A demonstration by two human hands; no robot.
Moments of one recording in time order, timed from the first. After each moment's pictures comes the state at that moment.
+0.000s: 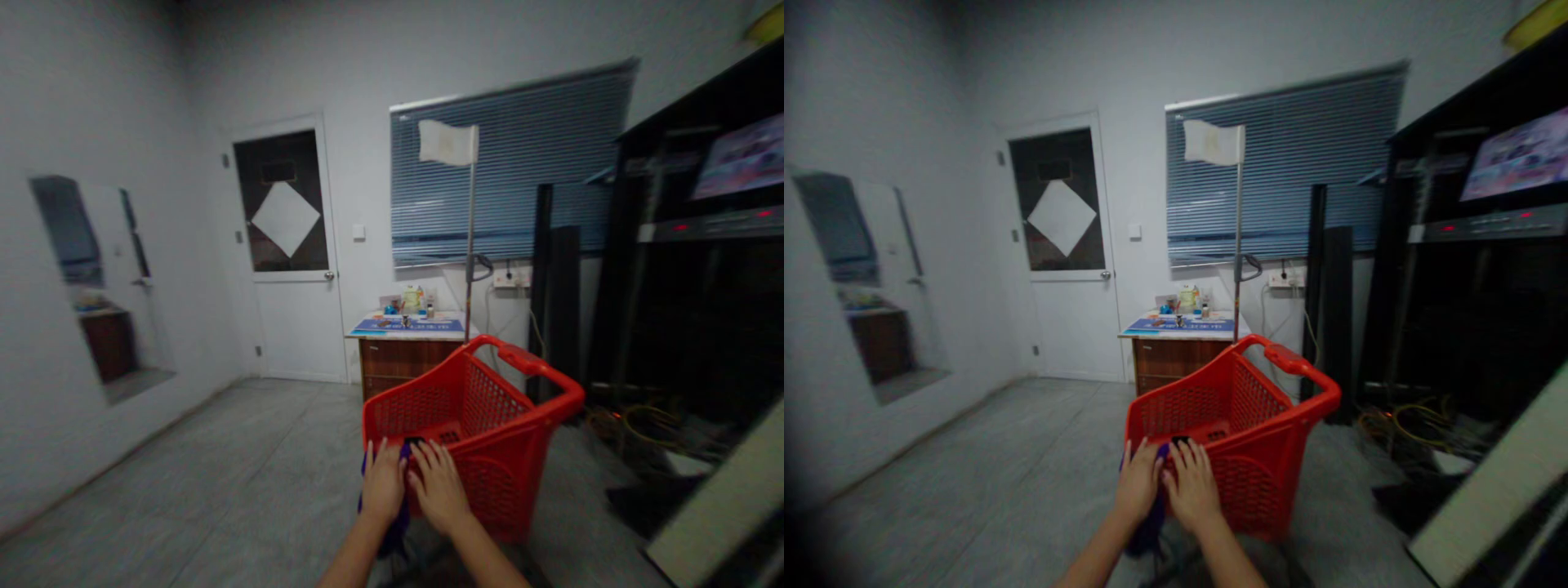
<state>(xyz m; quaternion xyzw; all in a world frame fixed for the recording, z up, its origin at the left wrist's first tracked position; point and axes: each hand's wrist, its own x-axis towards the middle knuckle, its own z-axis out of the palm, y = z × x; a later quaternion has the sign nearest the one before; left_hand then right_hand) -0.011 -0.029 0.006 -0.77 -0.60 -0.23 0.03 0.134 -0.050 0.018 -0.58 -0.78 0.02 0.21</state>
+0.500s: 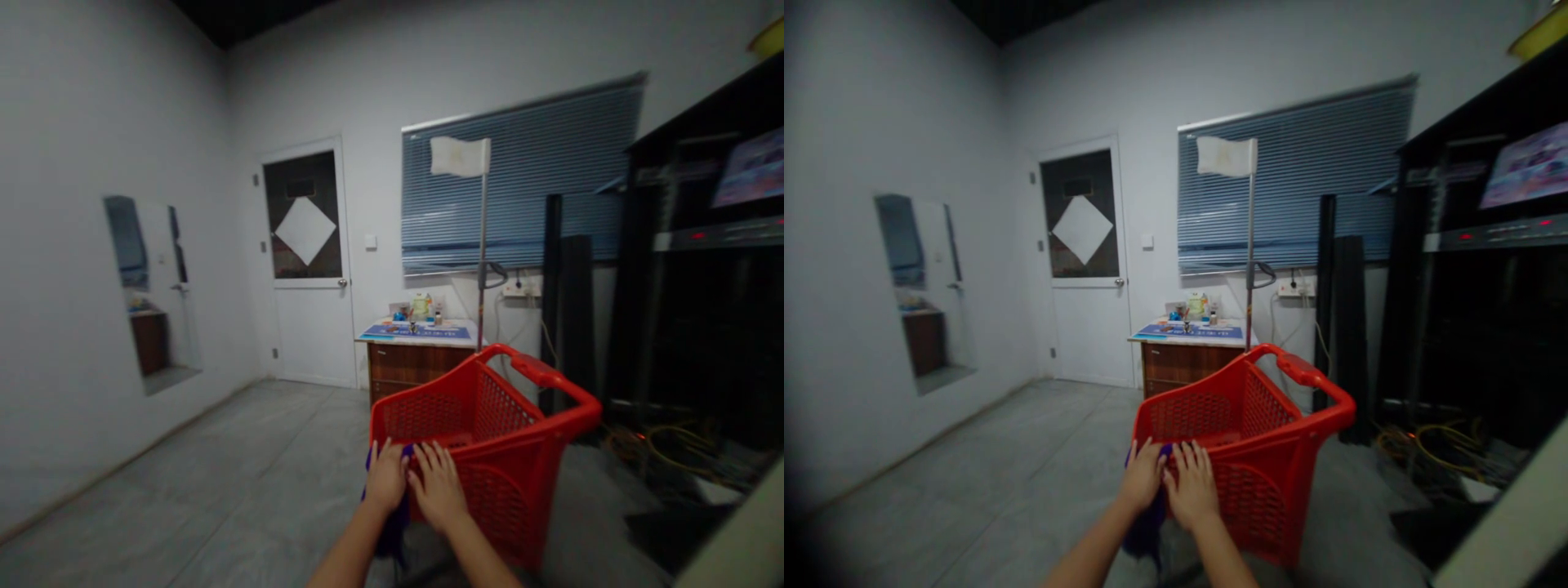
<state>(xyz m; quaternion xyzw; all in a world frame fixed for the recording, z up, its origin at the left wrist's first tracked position) 0.001 -0.040 0.015 -0.75 -0.63 -0.21 -0.01 0.142 -0.056 0.012 -0.58 -0.78 0.02 0.23</state>
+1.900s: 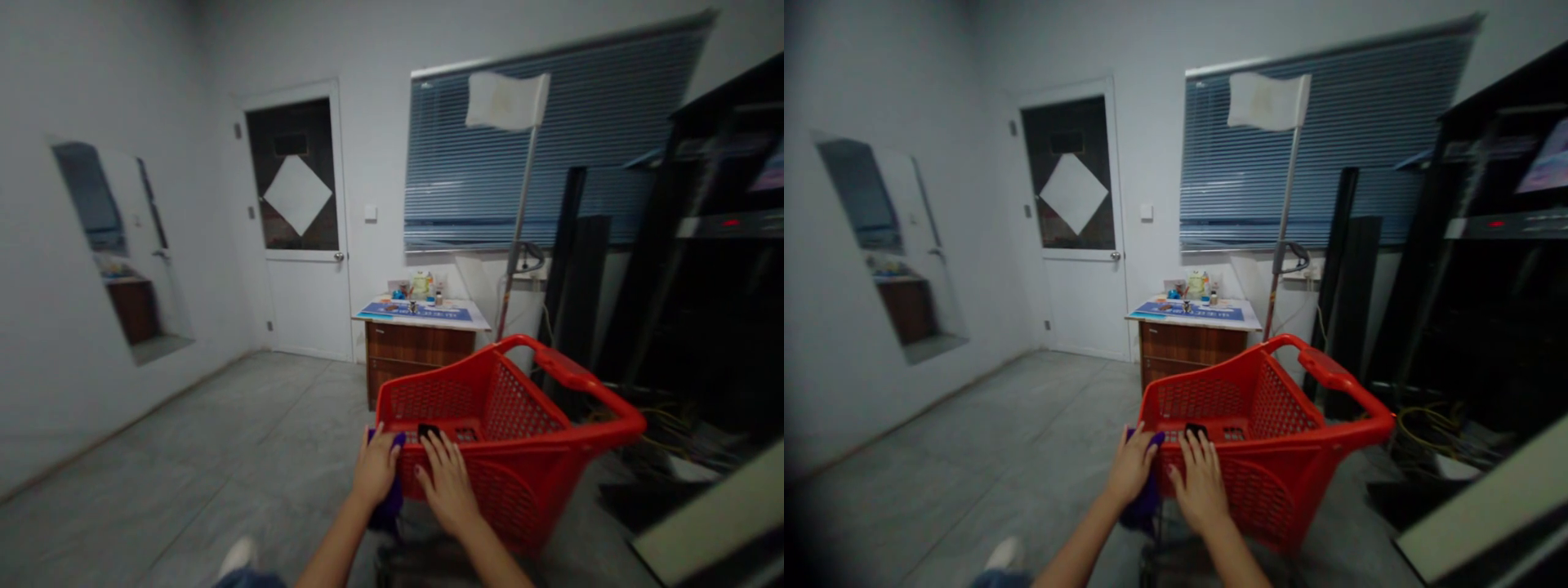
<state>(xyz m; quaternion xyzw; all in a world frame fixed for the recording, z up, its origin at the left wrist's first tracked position) -0.026 -0.045 0.007 -0.76 -0.59 -0.27 -0.04 0.156 -0.069 0.004 -0.58 -0.79 0.03 0.22</state>
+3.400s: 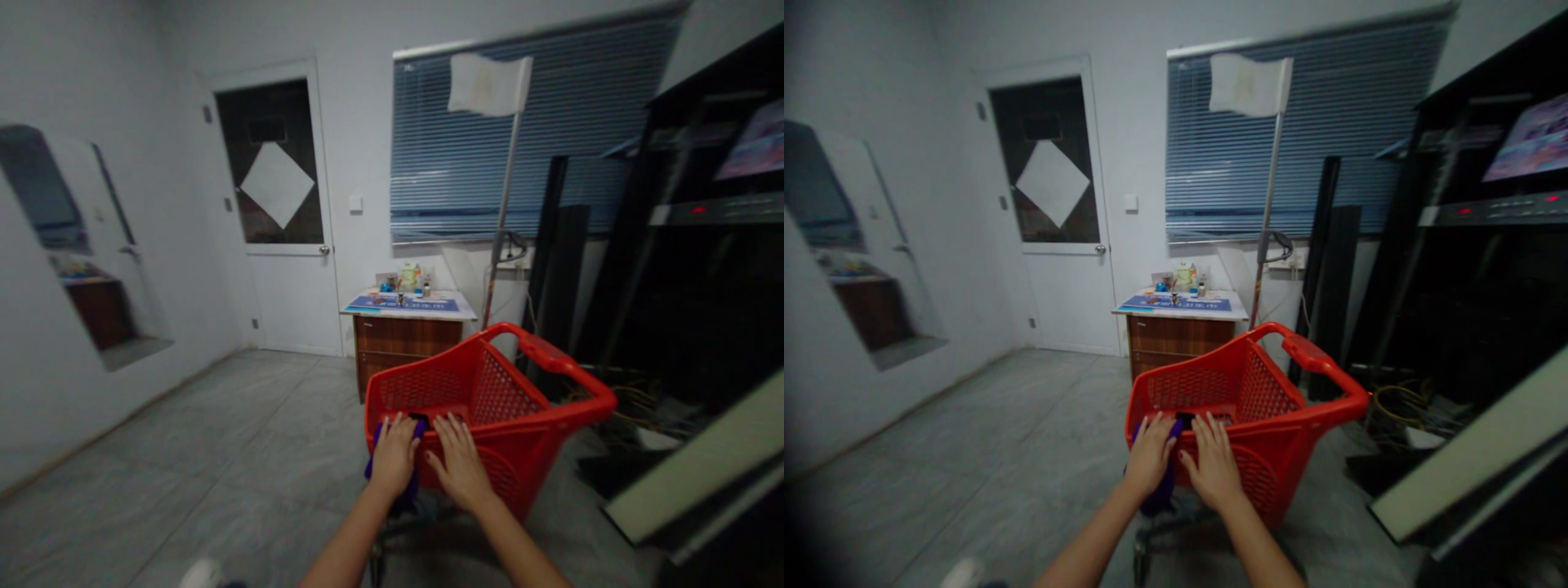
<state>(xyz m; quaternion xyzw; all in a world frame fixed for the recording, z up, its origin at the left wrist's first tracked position) 0.029 -0.043 0.012 -0.80 -0.54 -0.25 -0.02 0.206 -0.060 0.005 -0.58 -0.79 -0.02 0.21</state>
